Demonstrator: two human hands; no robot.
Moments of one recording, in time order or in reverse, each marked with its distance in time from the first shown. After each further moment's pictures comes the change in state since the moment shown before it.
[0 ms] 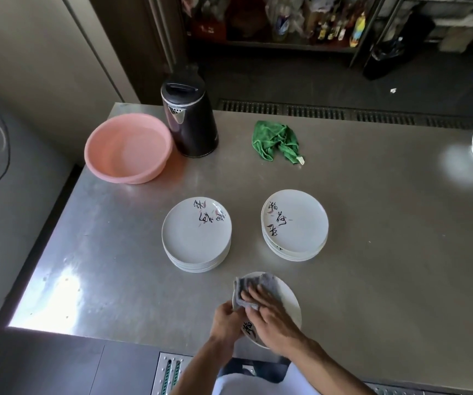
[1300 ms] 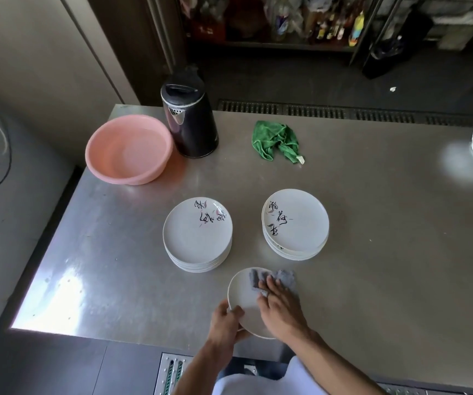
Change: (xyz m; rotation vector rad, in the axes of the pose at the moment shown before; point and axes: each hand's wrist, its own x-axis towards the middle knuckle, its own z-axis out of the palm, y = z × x) left_hand -0.011 0.005 -0.008 -0.039 0.035 -0.030; right_hand 0.010 0.007 -0.011 -0.142 0.052 0.233
